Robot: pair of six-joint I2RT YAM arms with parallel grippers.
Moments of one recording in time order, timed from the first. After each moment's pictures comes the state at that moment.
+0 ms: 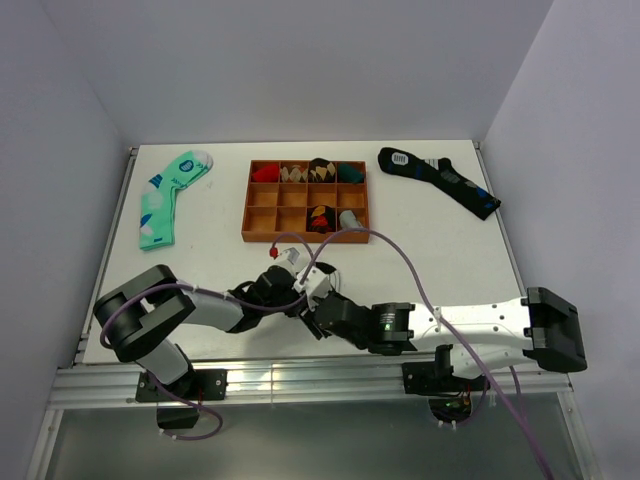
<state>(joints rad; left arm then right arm) -0.92 1.61 0.45 0.53 0.05 -1.01 1.37 1.20 0.70 -0.13 0.49 0.28</state>
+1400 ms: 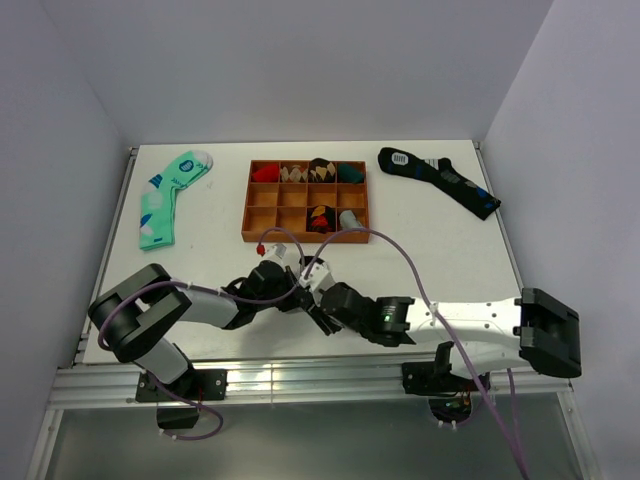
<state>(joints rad) -0.84 1.60 0.42 0.52 0.04 -1.08 1.25 1.23 0.64 -0.11 0.33 0.20</state>
